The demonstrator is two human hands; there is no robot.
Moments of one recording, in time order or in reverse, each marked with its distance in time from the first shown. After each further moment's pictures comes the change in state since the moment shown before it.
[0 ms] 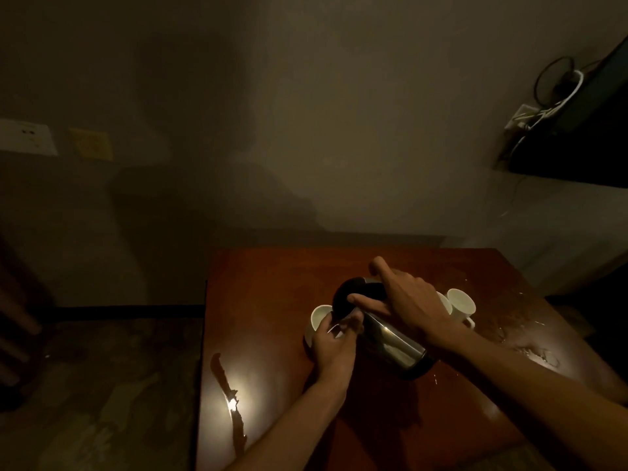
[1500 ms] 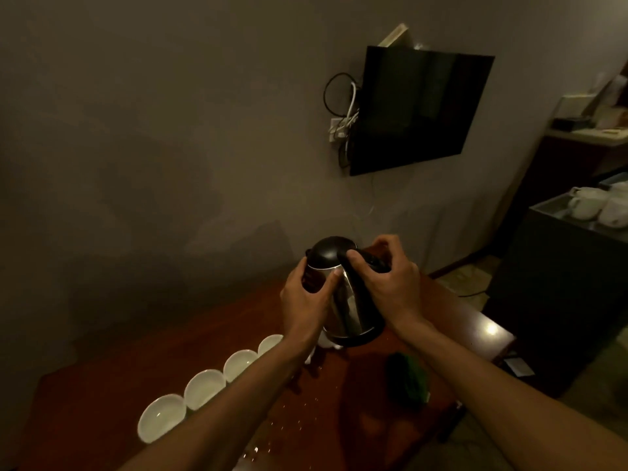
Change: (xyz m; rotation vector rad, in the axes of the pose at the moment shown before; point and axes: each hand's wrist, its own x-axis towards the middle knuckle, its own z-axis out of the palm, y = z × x) left_hand 0.020 0.030 0.320 0.447 -0.251 0.612; right_hand -0.117 0.278 -0.095 0.697 0.847 0.445
